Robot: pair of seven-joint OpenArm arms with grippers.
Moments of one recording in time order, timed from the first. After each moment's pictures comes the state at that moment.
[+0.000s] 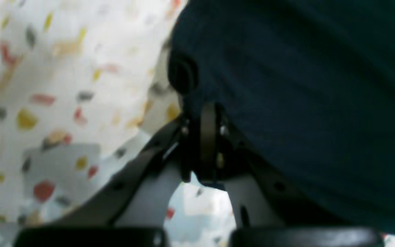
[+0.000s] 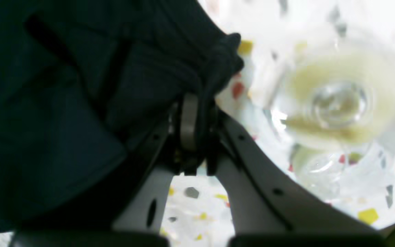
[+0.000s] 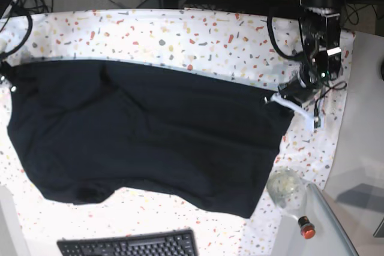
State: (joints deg) left arm 5.0 -13.7 -10.2 75.5 -23.5 -4.3 33.0; right arm -1.0 18.4 39.5 63.9 24.5 13.4 -54.3
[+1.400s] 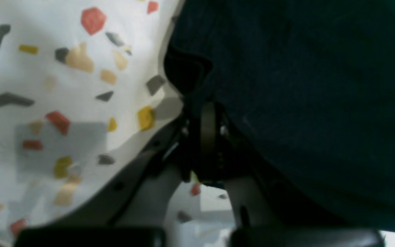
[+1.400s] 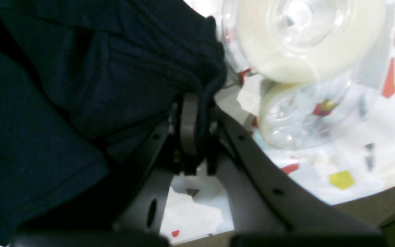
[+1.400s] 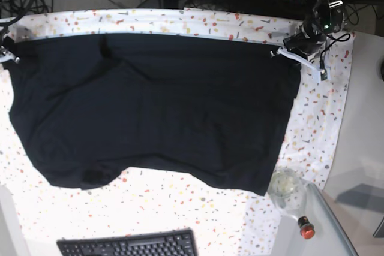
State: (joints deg) left arm 19.4 -11.9 -14.4 81.2 -23.6 -4.3 31.9; right arm -10.0 19.5 39.2 64.3 25.8 16.7 -48.8
